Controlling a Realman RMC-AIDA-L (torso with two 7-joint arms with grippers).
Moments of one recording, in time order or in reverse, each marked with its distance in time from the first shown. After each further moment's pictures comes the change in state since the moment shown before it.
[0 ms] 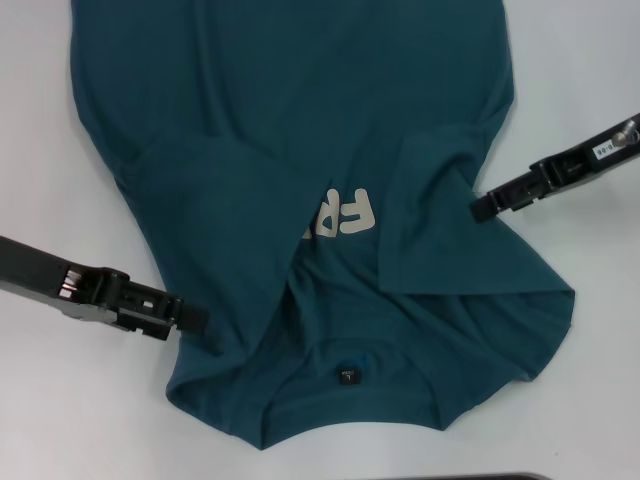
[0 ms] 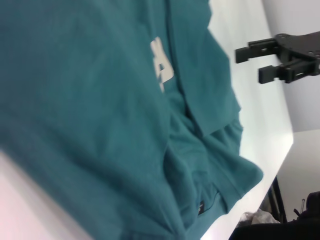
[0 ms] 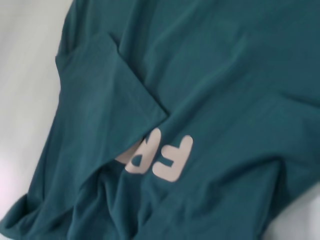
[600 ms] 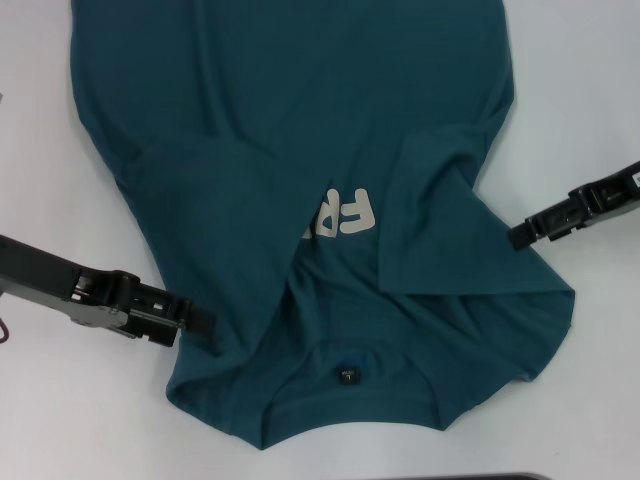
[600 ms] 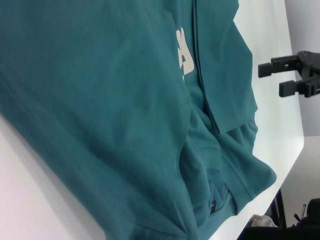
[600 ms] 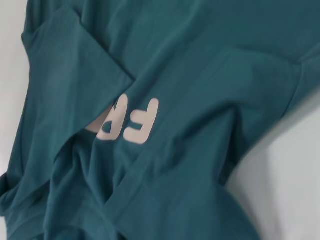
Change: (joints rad) left arm -0.017 0.004 0.002 0.067 0.021 -0.047 -0.026; right arm -0.052 -0.028 0.005 -0.002 -0.028 -0.044 0.018
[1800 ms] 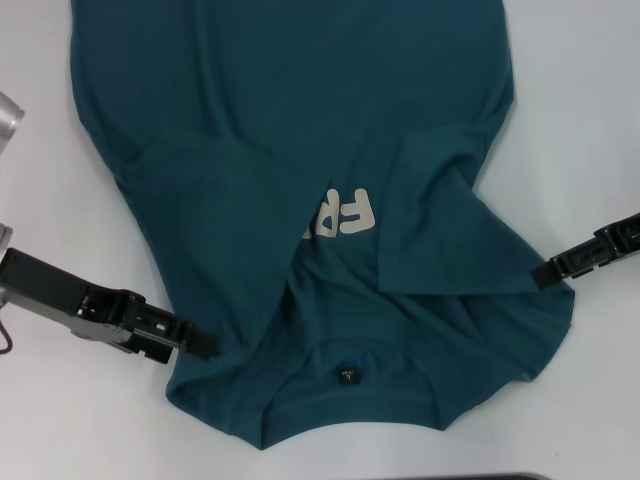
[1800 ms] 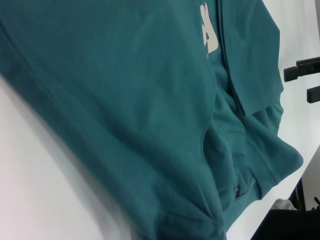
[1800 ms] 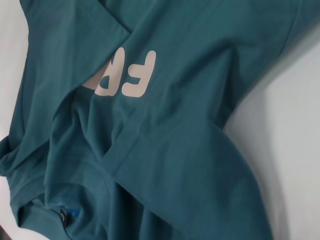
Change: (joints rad) left arm -0.013 -0.001 0.059 0.028 0.031 -0.041 0.004; right arm -0.072 0.001 -0.009 -0.031 -0.003 -0.053 -0.036
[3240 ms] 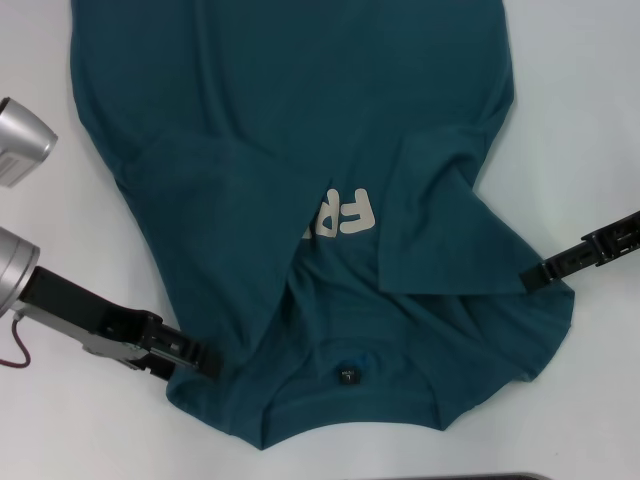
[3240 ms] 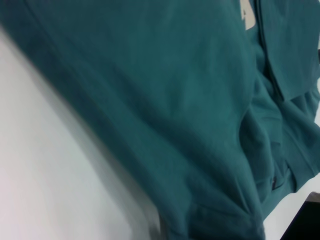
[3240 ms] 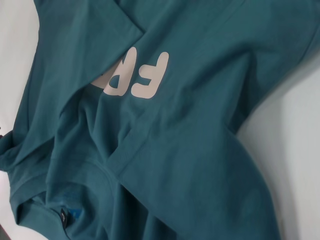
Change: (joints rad) left arm -0.011 -0.037 0.029 0.016 0.072 -0.071 -0.020; right arm -0.001 0.017 0.001 0.013 0.006 0.029 -0.066
